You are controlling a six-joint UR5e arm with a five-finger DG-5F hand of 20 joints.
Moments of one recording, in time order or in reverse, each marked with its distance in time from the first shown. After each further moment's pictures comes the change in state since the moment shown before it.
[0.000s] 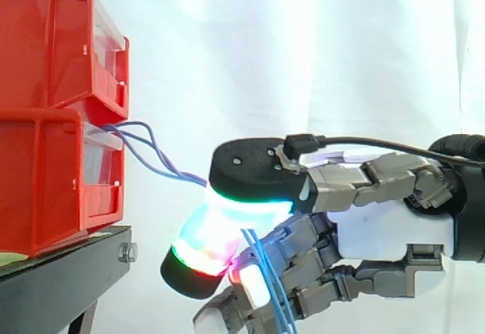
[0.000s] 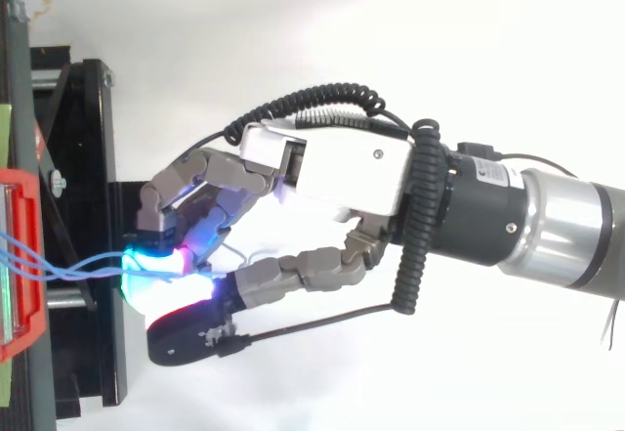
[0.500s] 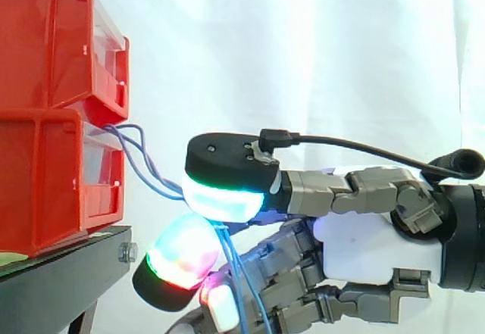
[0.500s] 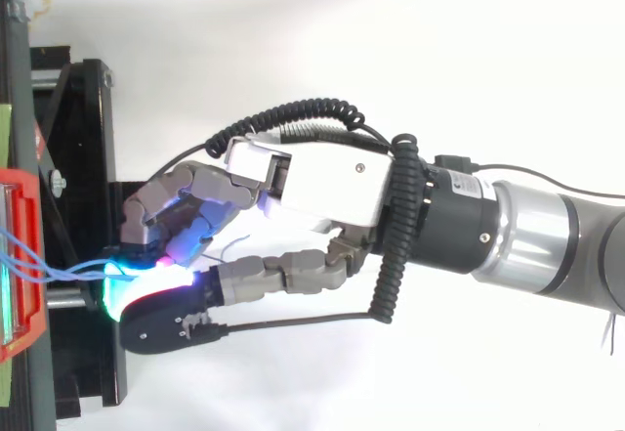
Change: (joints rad) arm 0.007 -0.039 0.000 0.097 0.004 -0.002
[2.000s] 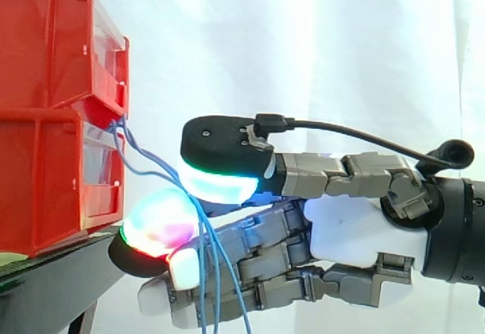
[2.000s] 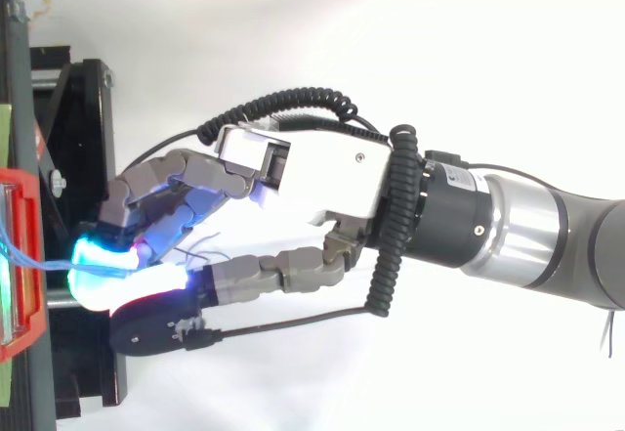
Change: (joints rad) arm -0.007 -0.007 -0.013 0.121 -0.001 -0.009
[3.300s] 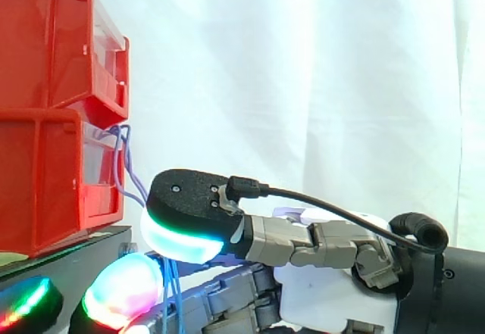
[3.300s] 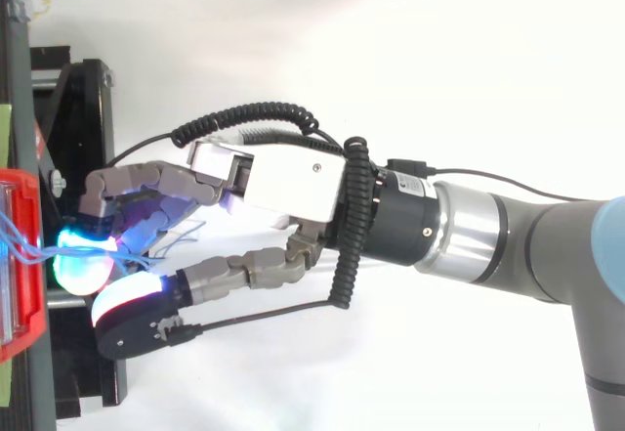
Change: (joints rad) arm -0.004 -0.102 0.067 0.049 -0.012 0.007
